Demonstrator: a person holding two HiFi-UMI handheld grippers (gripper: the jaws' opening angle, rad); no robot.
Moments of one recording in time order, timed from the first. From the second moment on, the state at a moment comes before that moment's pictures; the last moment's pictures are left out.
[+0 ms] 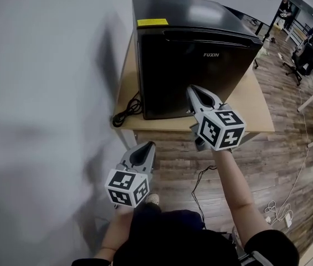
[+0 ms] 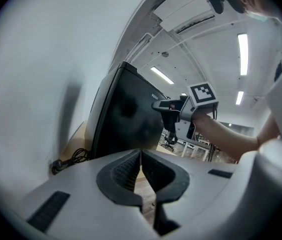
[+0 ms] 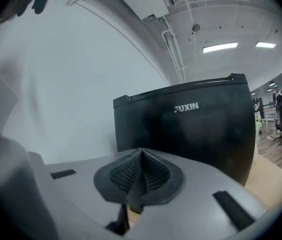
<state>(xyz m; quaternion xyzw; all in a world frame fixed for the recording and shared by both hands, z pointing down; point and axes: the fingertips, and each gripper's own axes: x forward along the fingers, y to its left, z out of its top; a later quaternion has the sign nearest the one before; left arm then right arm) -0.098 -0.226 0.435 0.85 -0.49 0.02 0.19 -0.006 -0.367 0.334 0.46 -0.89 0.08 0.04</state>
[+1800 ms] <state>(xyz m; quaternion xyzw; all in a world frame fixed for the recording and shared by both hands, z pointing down) -0.008 -0.136 0.472 0.86 -0.45 0.03 0.23 0.084 -0.144 0.449 0.43 -0.87 0.21 0.06</state>
